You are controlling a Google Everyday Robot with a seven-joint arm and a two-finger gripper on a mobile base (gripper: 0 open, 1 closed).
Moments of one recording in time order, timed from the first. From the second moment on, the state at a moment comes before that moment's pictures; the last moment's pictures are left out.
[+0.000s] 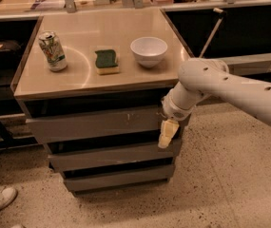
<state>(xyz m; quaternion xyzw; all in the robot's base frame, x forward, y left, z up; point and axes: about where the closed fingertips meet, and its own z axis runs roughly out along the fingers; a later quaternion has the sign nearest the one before) 0.597 -0.107 0.656 -0.66 0.73 0.07 0.17</state>
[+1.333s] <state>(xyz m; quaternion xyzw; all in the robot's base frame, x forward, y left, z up) 0.597 -0.107 0.656 -0.66 0.73 0.07 0.17</state>
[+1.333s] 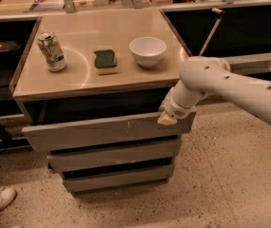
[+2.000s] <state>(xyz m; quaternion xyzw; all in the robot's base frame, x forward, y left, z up) 0.598 -0.108 0.665 -0.66 0.73 0.07 0.17</state>
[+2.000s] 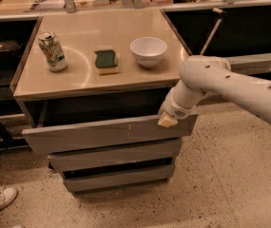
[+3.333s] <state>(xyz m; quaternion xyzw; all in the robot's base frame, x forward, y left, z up) 0.573 -0.117 0.671 -0.65 0.75 0.08 0.15</state>
